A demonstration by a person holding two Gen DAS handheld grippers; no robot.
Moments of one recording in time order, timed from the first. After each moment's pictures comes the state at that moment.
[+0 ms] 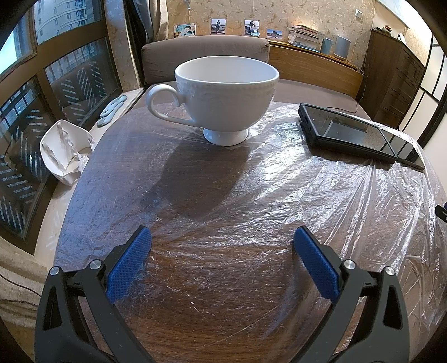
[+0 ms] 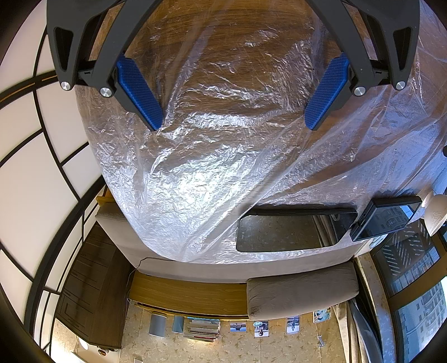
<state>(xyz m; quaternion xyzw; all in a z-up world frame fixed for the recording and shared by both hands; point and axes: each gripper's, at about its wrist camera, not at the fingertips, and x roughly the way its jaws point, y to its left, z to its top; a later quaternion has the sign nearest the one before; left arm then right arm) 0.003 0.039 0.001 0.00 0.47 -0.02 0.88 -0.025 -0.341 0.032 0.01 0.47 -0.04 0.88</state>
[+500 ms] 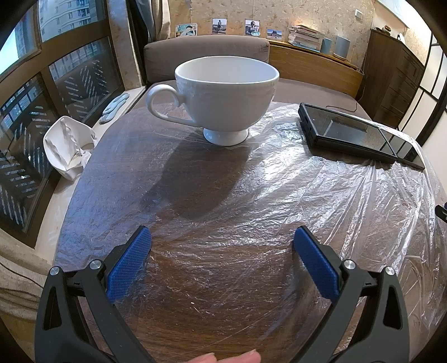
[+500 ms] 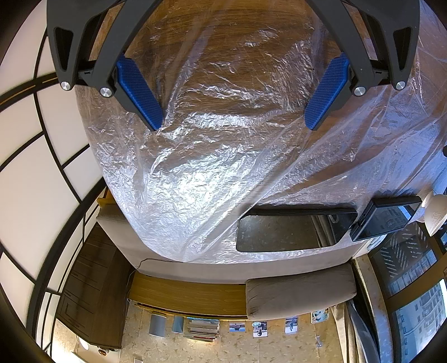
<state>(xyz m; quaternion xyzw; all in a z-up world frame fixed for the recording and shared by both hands) -0.005 0.041 0.003 0.00 0.47 -0.02 0.88 -0.026 -0.340 0.032 0.01 0.47 -0.04 0.88</state>
